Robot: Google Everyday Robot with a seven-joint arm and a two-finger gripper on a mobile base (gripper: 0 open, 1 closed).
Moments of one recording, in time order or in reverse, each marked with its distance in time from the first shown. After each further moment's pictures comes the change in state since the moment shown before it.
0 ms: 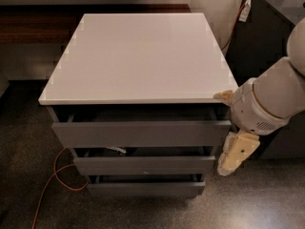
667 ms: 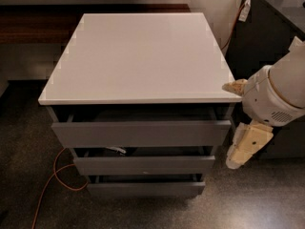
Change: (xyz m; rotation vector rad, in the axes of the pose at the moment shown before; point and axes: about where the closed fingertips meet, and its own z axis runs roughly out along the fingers) arm 0.001 -0.005 -0.031 0.029 -0.009 0.023
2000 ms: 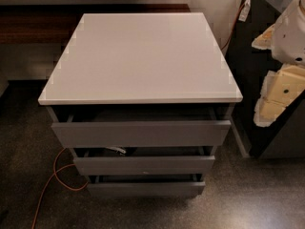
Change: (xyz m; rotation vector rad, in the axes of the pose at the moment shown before) arm 0.000 -0.049 -0.092 0.065 0.183 0.073
